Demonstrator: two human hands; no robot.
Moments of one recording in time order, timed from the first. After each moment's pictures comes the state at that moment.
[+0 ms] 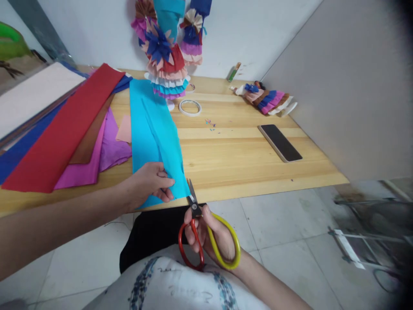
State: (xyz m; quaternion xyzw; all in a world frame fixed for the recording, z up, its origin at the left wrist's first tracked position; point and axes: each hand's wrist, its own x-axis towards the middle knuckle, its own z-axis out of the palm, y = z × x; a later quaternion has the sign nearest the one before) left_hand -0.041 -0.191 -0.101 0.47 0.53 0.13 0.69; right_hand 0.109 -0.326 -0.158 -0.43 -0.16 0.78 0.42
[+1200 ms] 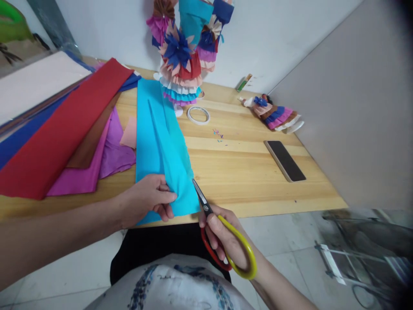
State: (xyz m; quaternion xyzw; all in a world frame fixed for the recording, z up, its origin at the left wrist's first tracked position) left_hand -0.057 -0.186 -0.109 0.41 0.49 0.11 0.76; right_hand 0.131 -0.291 -0.121 -0.58 -0.37 0.64 0.33
